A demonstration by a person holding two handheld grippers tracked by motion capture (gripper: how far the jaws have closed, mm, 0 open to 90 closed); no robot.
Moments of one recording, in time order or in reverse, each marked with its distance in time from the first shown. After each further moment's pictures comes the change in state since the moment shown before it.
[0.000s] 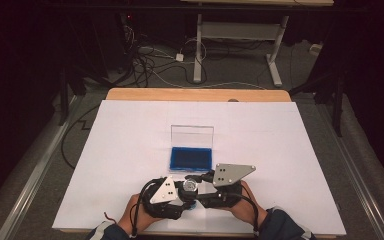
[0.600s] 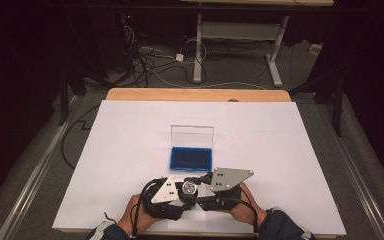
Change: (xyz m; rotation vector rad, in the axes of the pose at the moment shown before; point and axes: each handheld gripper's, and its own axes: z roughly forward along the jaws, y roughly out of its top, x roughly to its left) left arm -0.002 0.002 0.001 0.036 -0.006 0.008; right arm 0.006 -0.001 0.003 0.018 -0.010 -0.050
